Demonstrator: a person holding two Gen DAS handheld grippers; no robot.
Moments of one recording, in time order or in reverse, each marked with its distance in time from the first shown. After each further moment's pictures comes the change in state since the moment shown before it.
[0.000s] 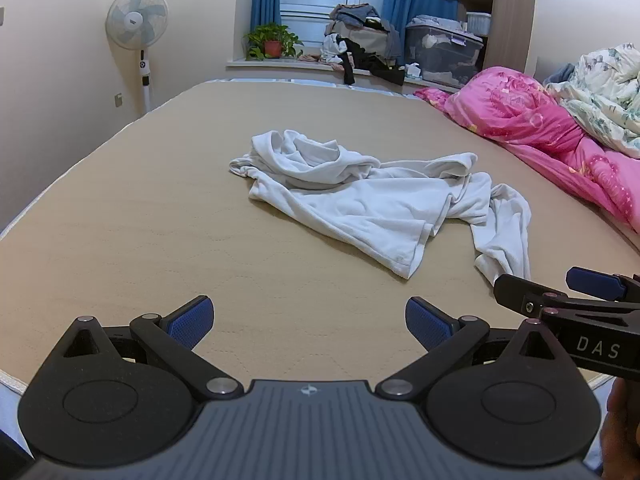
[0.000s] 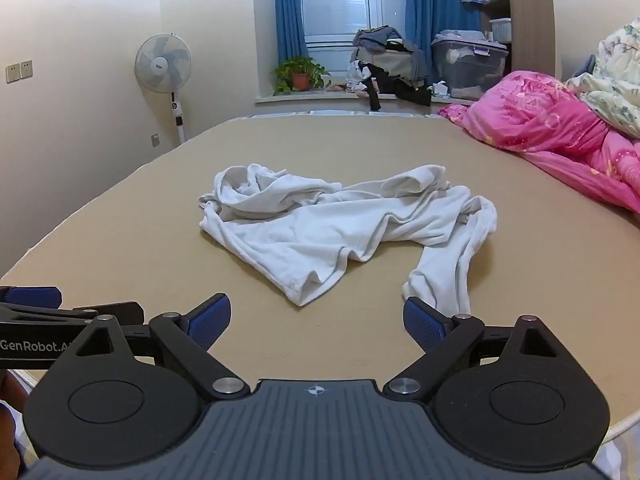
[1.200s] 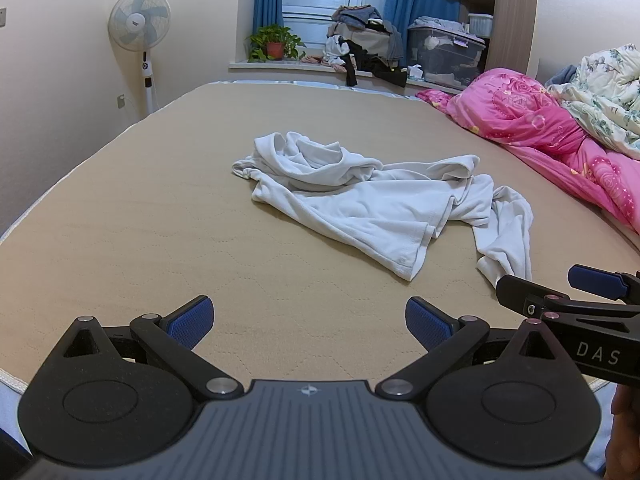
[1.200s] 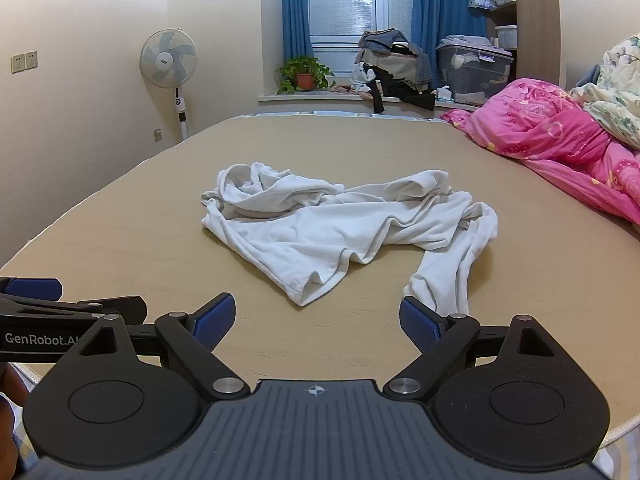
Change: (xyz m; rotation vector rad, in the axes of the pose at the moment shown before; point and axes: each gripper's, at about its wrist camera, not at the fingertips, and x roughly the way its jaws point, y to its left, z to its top) left arm -0.001 0.002 0.000 -0.006 -0.006 0.000; right arm -0.003 0.003 -0.001 -0.027 -0.009 -0.006
